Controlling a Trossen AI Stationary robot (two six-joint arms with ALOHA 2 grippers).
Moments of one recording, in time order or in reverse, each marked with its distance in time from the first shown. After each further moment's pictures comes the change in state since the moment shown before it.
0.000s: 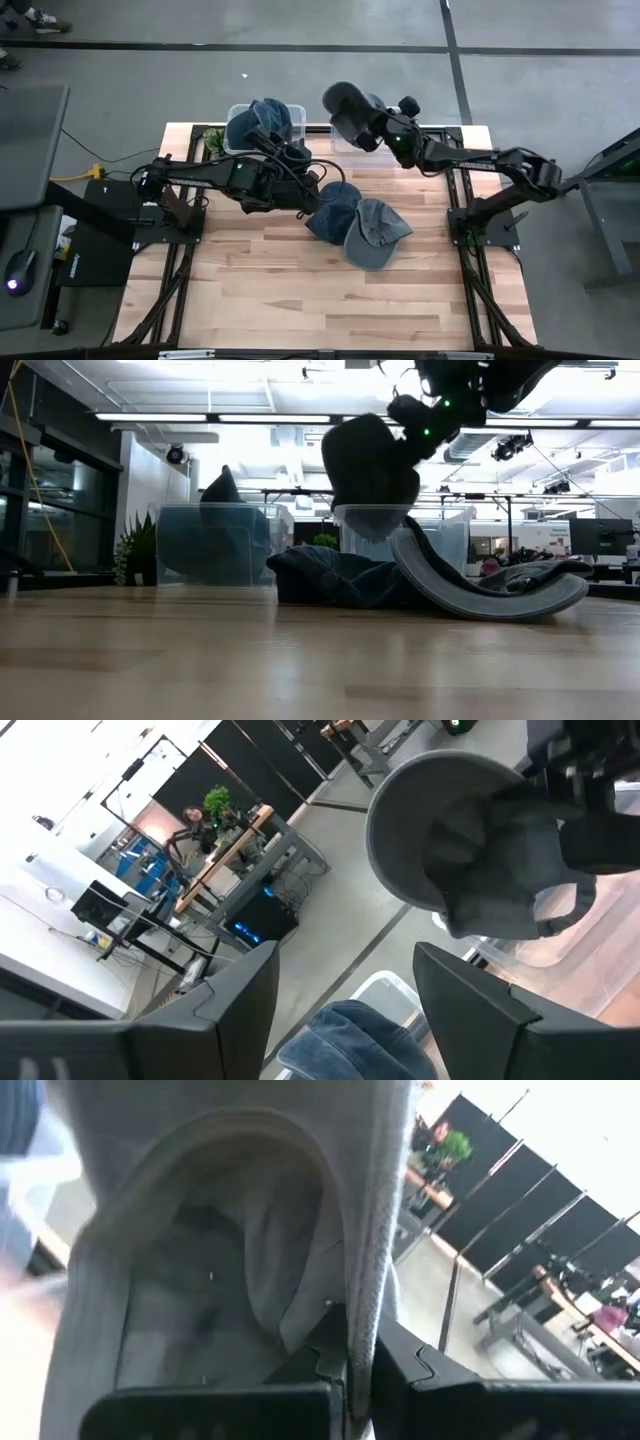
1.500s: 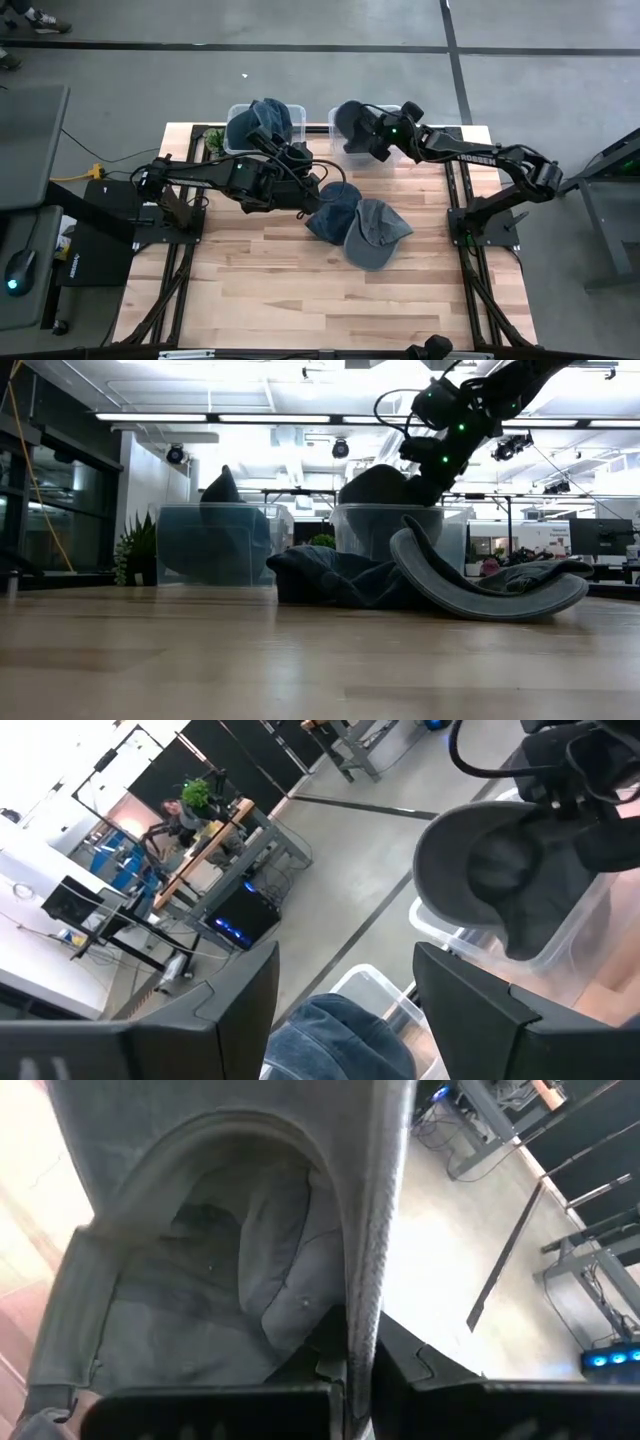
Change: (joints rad) left arm -0.001 0.000 0.000 0.013 0.056 0.001; right arm -0.137 0.004 0.000 -0.408 -0.215 0.105
